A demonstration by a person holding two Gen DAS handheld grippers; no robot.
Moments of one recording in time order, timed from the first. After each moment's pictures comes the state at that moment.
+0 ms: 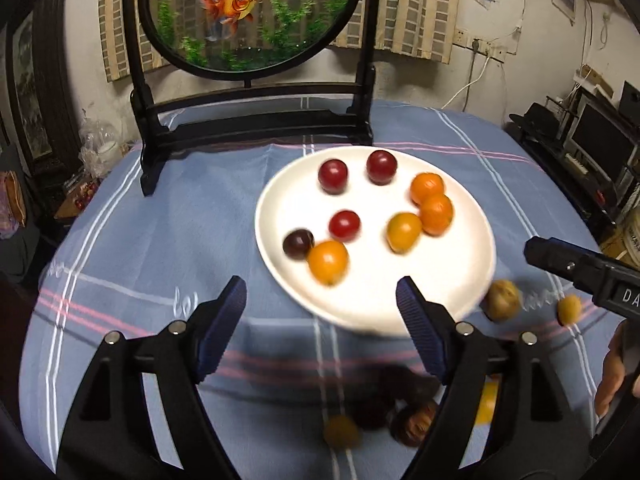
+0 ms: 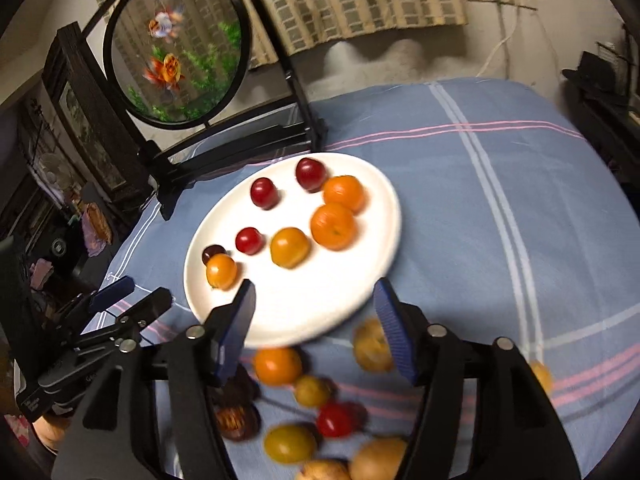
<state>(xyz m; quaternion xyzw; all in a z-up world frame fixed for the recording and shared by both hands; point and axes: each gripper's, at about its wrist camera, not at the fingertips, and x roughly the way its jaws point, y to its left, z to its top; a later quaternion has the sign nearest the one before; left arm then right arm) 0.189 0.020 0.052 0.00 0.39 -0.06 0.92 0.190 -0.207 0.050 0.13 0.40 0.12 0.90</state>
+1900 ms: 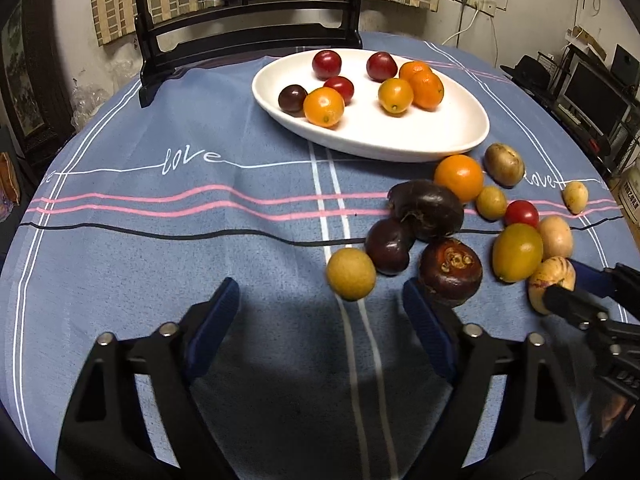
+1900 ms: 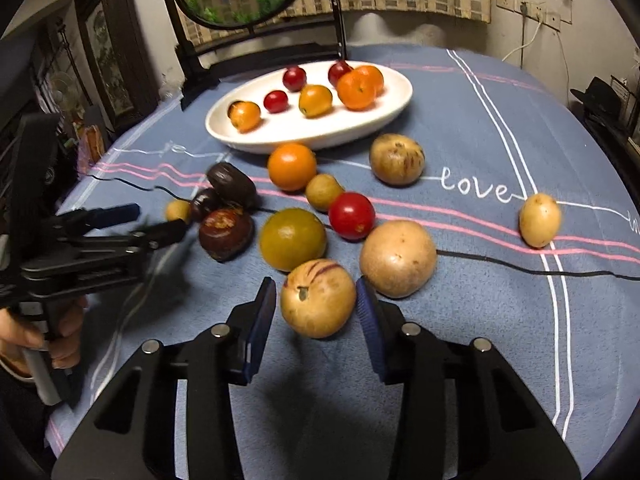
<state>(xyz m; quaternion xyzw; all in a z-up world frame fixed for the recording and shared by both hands) 0.119 0.031 -0.024 0.03 0.45 -0.08 0.89 0.074 -0.179 -0.017 0.03 0.42 0.15 0.89</state>
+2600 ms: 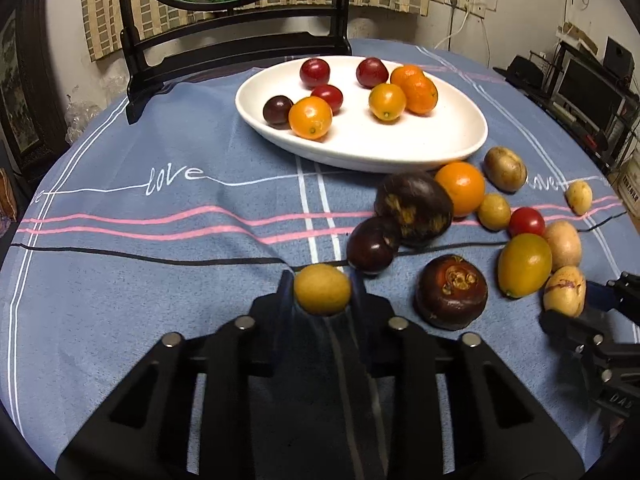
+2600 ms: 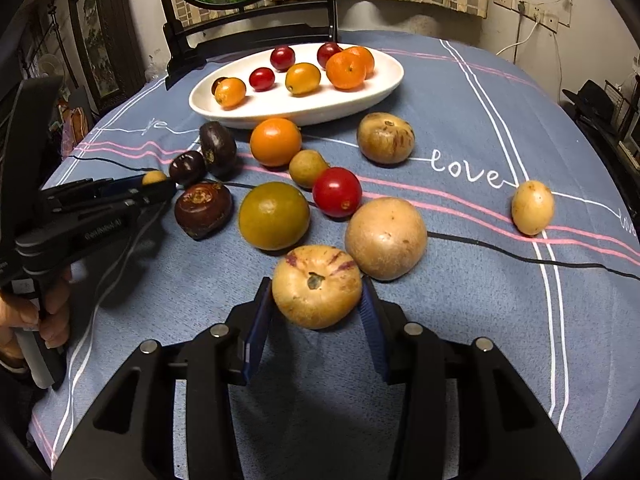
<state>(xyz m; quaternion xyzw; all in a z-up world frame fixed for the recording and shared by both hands) 0.130 0.025 -0.029 0.03 0.42 -0.09 0.90 0.078 -0.174 -0.030 -0.01 0.45 0.12 0.89</state>
